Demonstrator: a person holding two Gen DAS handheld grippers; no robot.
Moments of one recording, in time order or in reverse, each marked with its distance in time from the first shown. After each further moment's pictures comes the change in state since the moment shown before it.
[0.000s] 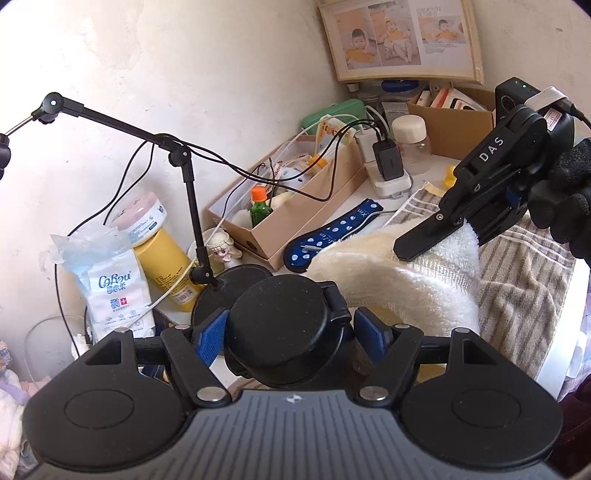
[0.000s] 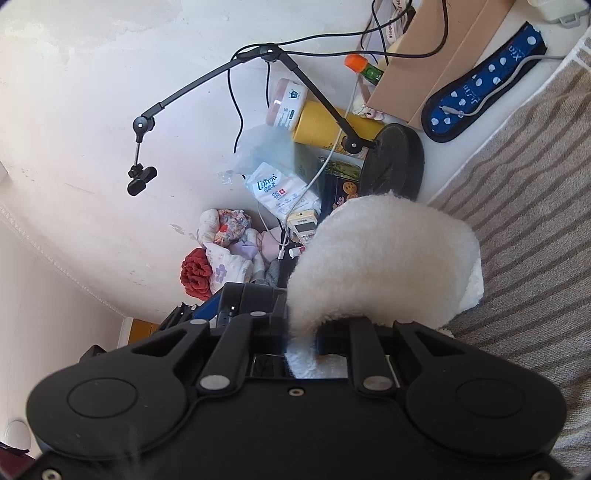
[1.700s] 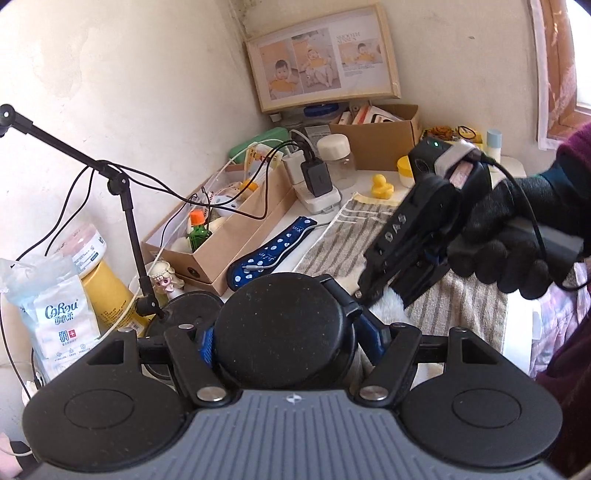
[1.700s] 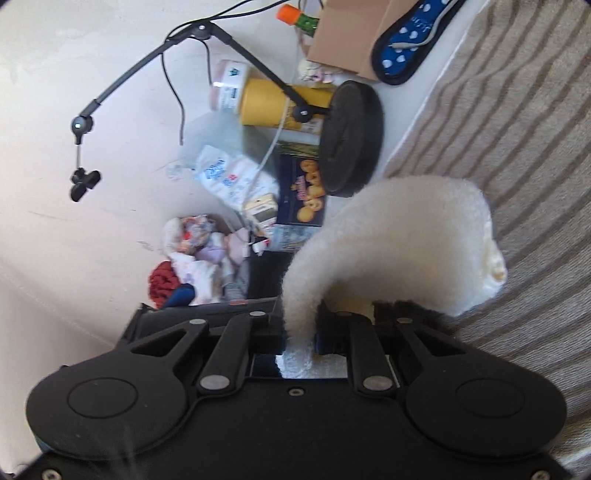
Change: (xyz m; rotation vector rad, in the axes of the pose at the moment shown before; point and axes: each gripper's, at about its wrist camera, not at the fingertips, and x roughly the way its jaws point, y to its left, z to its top) left arm 0.000 0.029 -0.036 0.118 -0.149 -0.245; right arm 0.061 -0.035 -0.033 0.132 -0.032 -0.096
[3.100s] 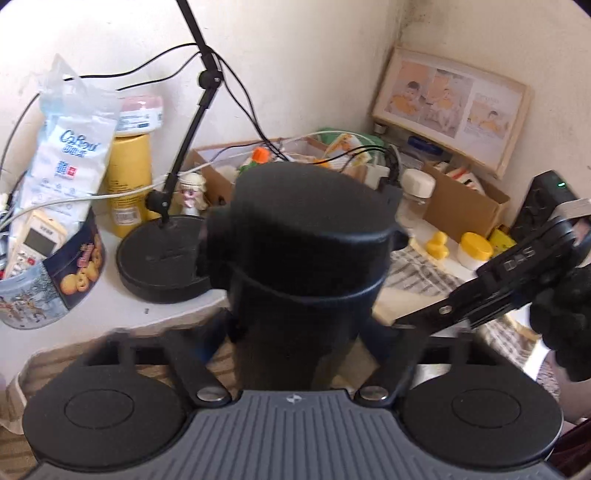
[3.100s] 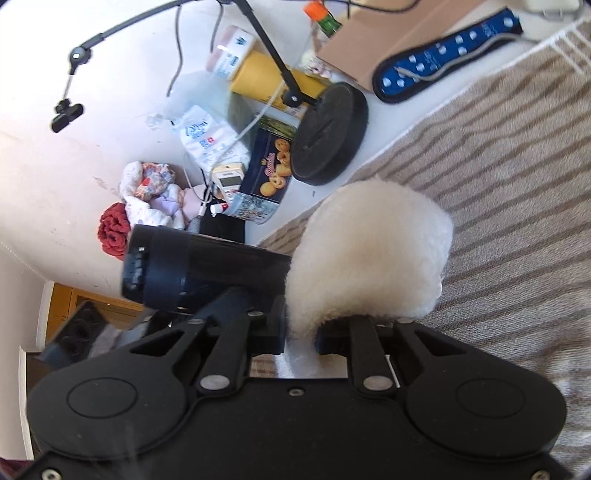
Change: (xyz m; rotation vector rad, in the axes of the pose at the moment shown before) left arm 0.045 0.004 -0.039 -0.591 -0.030 0.071; right arm -0.035 0.032 0.007 -0.224 0.109 -0.195
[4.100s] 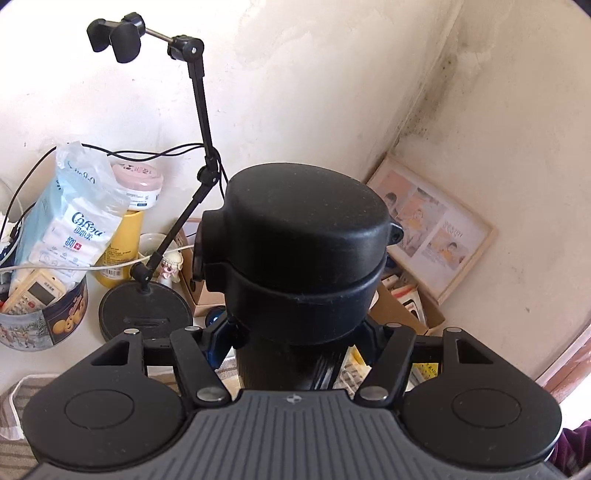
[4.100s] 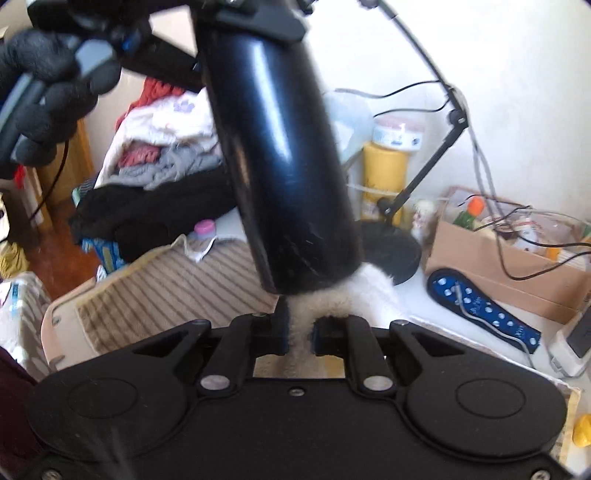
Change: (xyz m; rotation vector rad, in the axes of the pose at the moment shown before) left arm -0.084 0.018 0.101 -0.260 -0.132 -0.172; right arm 0.005 0.104 -0.047 -1.048 -0.147 -0.286
